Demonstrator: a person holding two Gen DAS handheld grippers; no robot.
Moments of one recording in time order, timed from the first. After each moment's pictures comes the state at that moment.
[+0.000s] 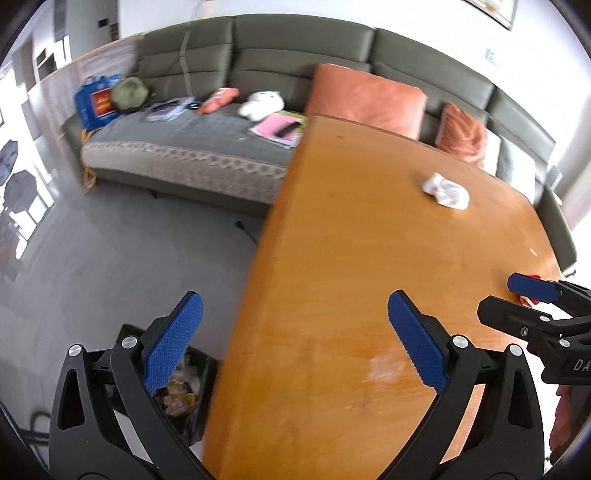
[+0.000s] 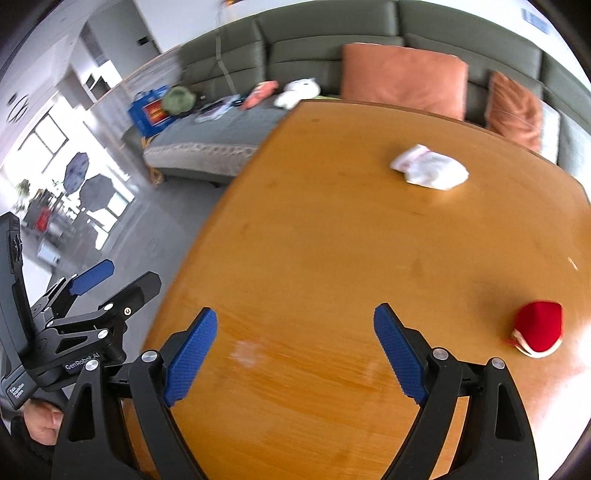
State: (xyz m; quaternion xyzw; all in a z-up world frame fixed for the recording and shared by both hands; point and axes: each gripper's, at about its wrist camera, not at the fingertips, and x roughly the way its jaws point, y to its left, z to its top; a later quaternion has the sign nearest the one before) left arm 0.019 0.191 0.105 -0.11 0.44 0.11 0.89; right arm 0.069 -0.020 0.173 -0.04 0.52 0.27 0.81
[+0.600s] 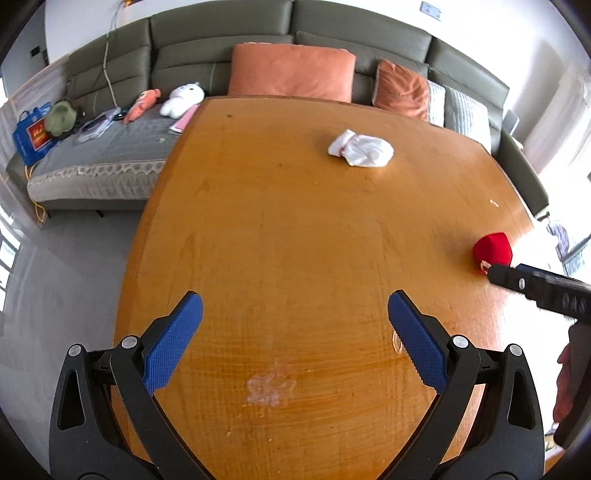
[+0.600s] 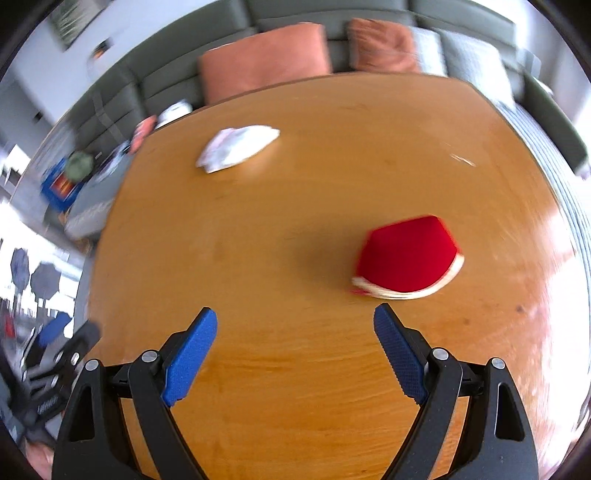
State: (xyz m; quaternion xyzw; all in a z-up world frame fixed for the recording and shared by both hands) left arm 0.070 0.101 0.085 -0.06 0.47 0.01 0.88; right arm 0.104 -0.180 0.136 0.08 0.56 0.07 0.82
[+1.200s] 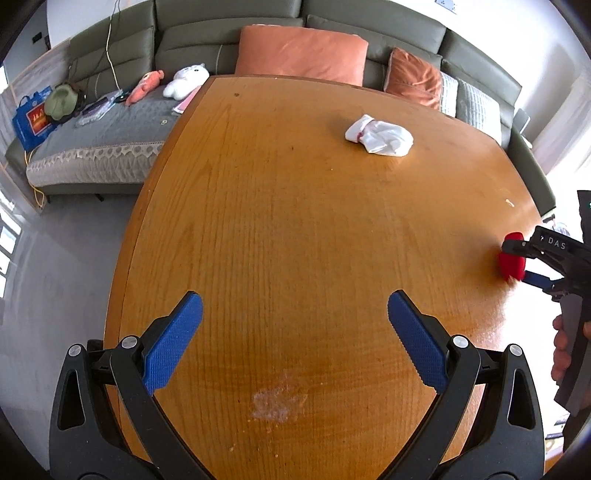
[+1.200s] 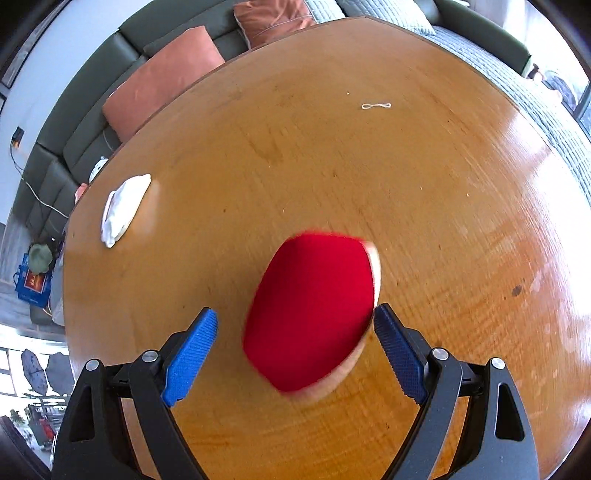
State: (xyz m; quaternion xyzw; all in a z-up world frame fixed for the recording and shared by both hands) left arm 0.086 0.117 0.064 -0.08 0.50 0.02 0.86; right arm 0.154 -0.243 0.090 0.19 0.58 -0.04 0.79
